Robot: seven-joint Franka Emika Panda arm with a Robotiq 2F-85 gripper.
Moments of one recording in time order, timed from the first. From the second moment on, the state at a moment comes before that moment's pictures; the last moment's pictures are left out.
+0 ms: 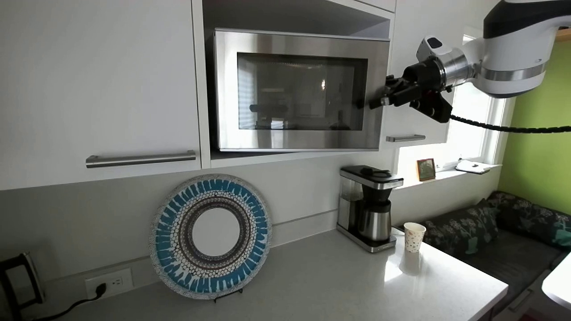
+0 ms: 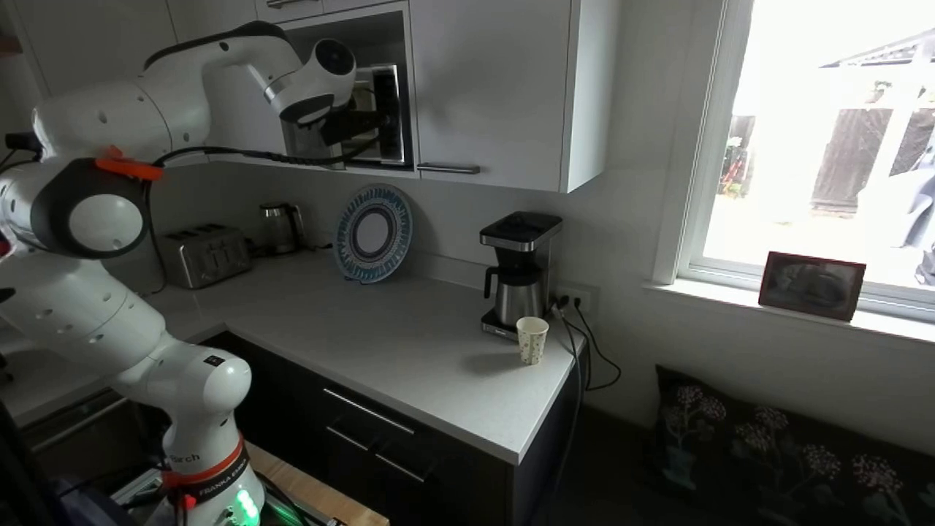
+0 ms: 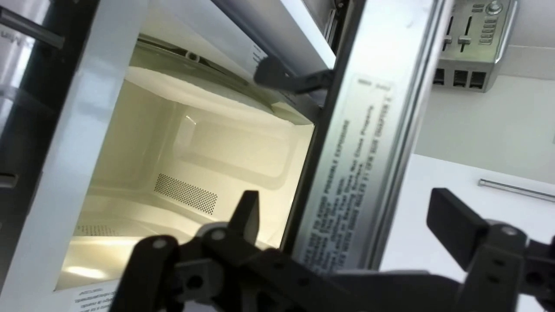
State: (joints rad) arm 0.20 -0.47 -0.20 -1.85 0.95 2.07 -1.47
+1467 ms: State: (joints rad) arm 0.09 -0.57 -0.09 -1.81 0.91 1.79 -1.01
